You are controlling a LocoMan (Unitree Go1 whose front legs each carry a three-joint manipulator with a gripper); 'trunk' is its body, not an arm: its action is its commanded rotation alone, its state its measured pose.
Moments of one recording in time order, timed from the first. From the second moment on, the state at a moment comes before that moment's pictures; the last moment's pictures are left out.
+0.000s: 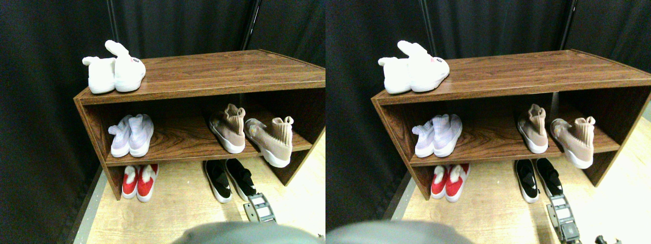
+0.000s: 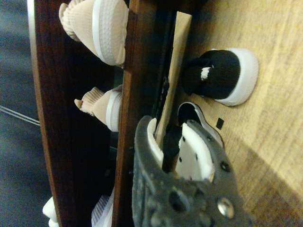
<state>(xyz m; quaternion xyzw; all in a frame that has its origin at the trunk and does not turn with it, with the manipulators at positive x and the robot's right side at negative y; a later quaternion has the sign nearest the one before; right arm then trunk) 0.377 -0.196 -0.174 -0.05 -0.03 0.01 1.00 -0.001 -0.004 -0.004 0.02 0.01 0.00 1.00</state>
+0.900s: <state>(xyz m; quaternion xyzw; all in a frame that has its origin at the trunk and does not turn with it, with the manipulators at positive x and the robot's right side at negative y) 0.364 -0.211 -0.136 0.26 -0.11 0.02 0.96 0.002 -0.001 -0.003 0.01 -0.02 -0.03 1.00</state>
